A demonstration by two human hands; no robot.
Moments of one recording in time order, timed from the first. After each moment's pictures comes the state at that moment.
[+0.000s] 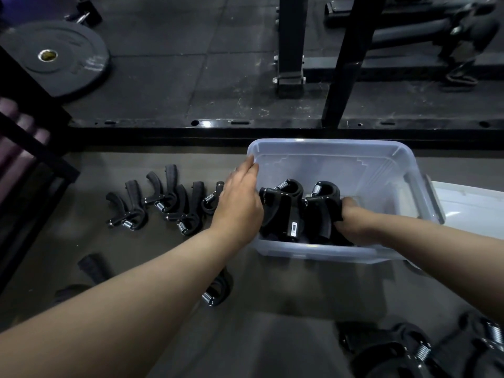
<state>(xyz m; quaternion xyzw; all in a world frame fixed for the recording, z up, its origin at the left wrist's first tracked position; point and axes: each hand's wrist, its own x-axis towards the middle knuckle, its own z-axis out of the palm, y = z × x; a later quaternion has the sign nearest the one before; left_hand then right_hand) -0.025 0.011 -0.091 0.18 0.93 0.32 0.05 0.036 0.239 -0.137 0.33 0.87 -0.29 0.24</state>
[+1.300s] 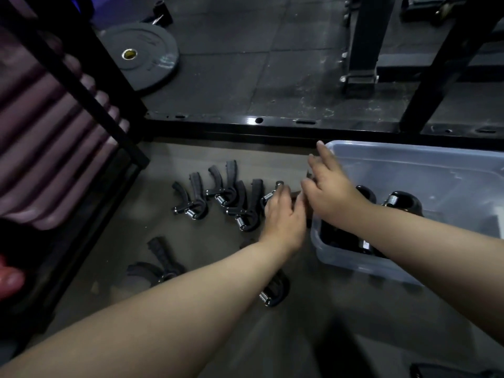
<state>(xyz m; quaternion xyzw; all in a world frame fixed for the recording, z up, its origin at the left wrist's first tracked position) -0.032 -0.034 -0.123 0.02 0.89 0.44 0.14 -0.047 0.086 -0.093 0.03 0.94 -0.33 0.00</state>
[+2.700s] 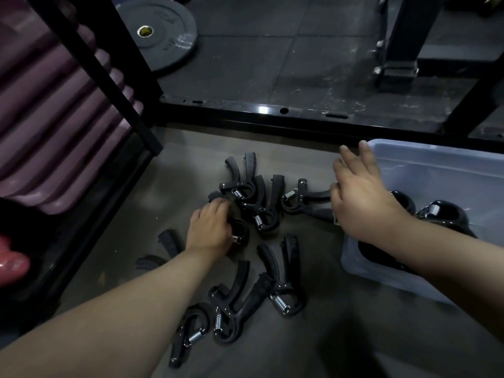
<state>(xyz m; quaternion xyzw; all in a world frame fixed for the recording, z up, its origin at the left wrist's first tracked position) -0.072 -0.218 -0.198 0.09 0.99 0.05 0.01 -0.049 0.071 -0.096 -0.02 0.99 -0.13 -0.01</state>
